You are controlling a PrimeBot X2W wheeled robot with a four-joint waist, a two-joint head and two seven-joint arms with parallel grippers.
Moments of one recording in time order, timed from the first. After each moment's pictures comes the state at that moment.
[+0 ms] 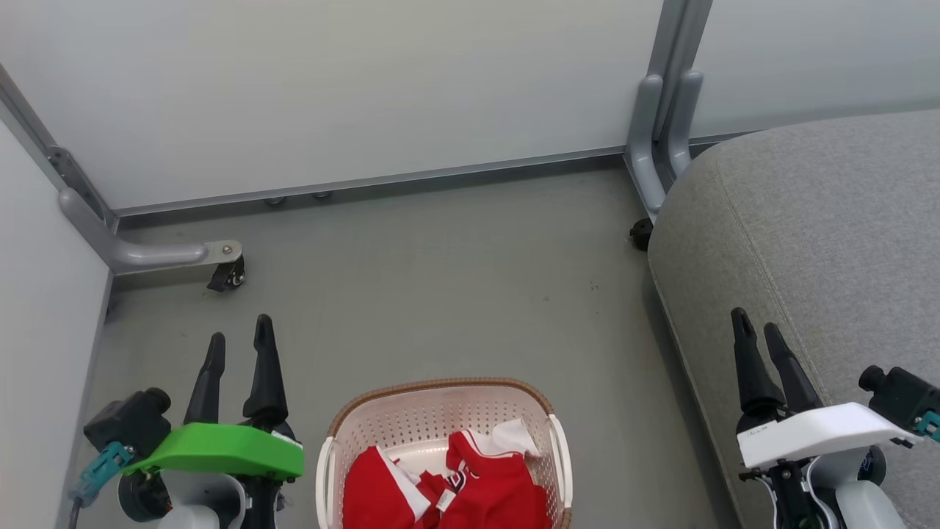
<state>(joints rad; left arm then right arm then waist) -0.07 0.04 -0.06 0.15 -0.62 -0.04 -0.12 -0.06 -0.04 -0.02 0.13 0.77 0.13 -0.12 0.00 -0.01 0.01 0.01</state>
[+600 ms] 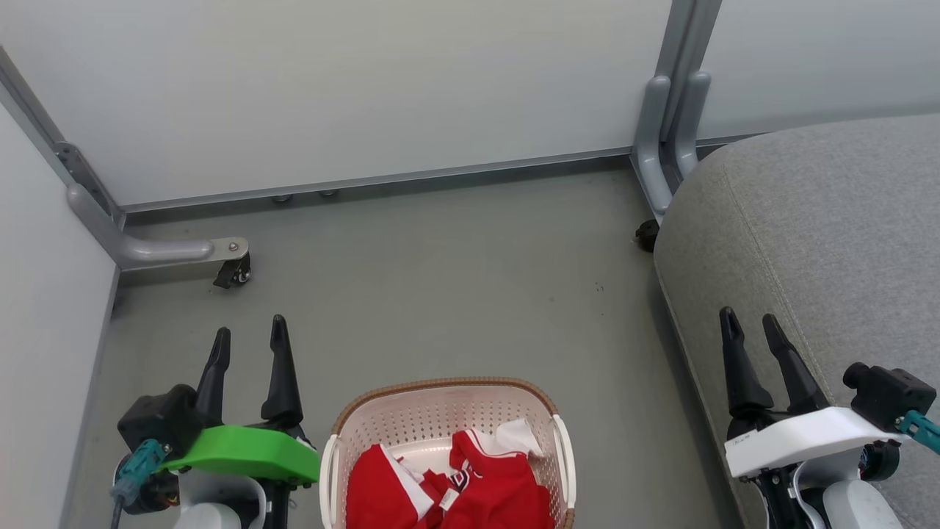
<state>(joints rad) -0.07 0.05 -0.09 0.16 -0.42 0.00 -0.17 -0.05 -0.04 0.00 0.11 0.55 0.13 -0.17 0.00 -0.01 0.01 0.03</state>
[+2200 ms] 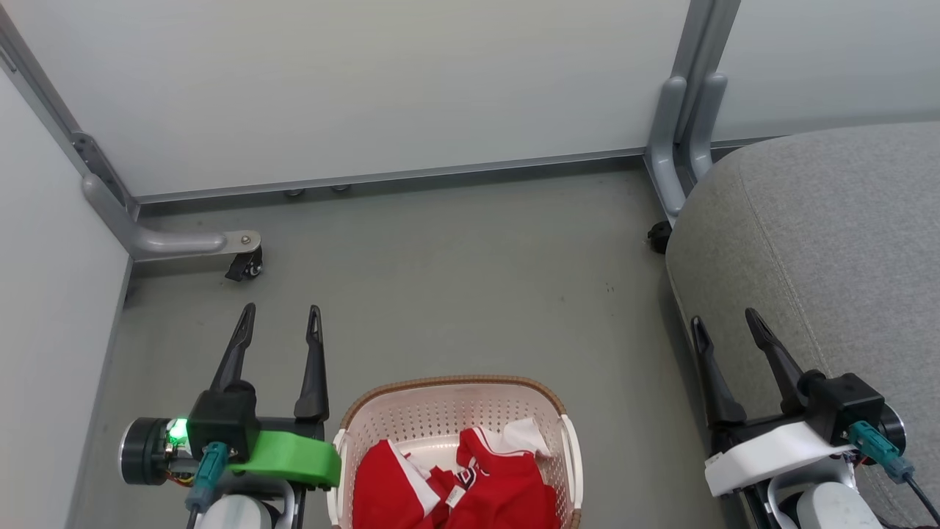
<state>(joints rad) -0.09 0.05 -0.14 0.17 -0.07 0.00 -0.26 -0.05 -0.05 0.03 0.12 0.18 0.13 -0.26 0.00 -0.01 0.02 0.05</state>
